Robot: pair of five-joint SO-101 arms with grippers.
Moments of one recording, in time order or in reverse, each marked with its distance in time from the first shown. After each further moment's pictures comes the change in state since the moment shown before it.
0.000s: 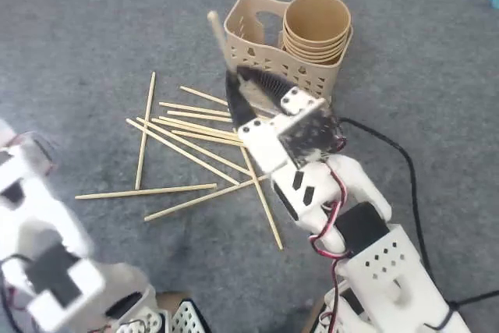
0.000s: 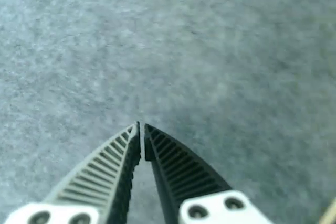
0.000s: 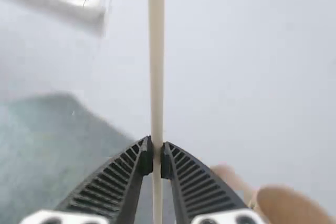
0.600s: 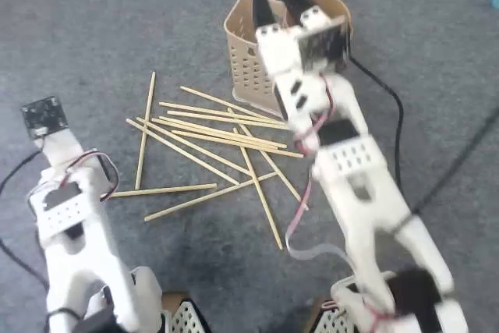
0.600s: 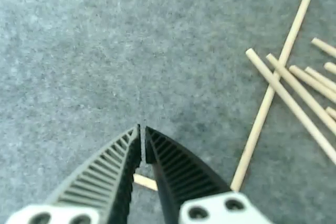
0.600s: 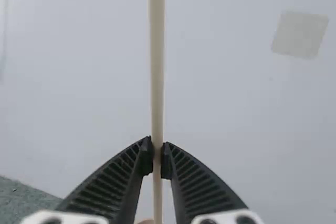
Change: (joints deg) left arm 13.1 -28.9 30.3 -6.7 -0.1; right arm 13.6 40.4 -19.8 -31.2 -5.7
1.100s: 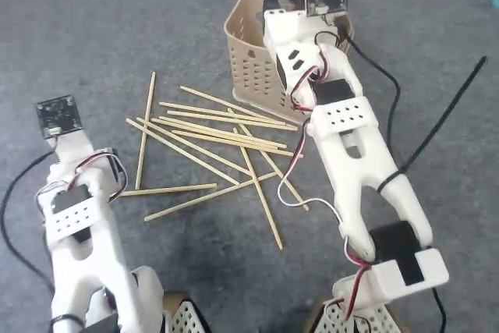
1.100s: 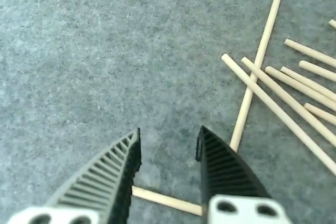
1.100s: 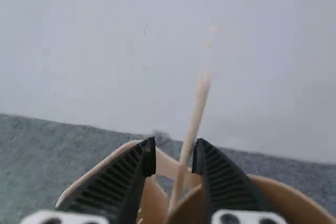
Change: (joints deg) left arm 3.3 -3.1 2.1 -0.8 -2.2; right arm 3.4 16.5 -18.2 25.3 -10.6
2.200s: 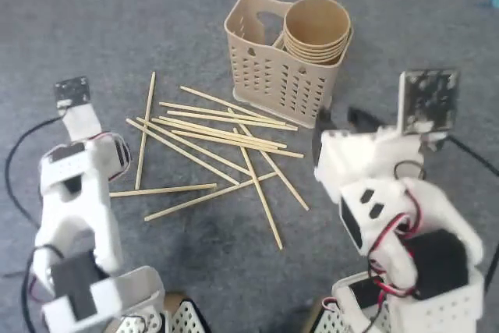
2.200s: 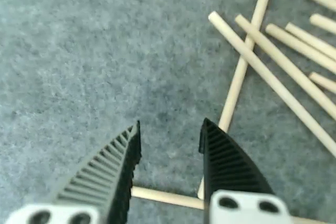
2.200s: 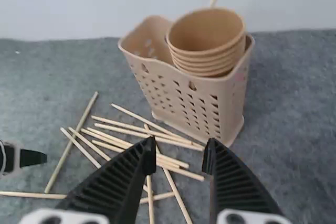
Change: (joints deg) left arm 3.3 26.6 -21.6 11.9 0.0; right arm -0.9 -61.9 13.3 67.7 -9.9
